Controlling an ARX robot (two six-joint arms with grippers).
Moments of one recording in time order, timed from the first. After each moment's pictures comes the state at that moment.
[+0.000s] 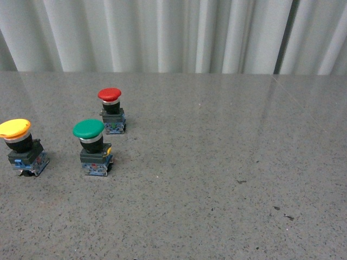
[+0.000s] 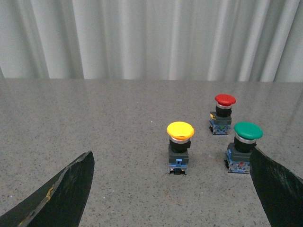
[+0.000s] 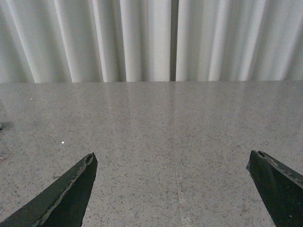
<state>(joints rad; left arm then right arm) 0.00 0.01 0.01 -0.01 0.00 0.00 0.00 0.00 0.01 0.00 0.00 0.01</state>
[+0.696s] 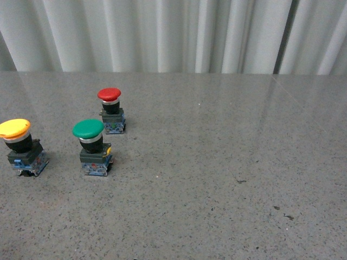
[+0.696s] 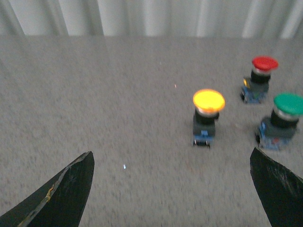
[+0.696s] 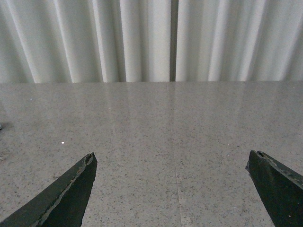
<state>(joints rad) -0.10 0.38 0.17 0.02 -0.23 0.00 0.00 0.00 0.01 0.00 0.00 0.01</state>
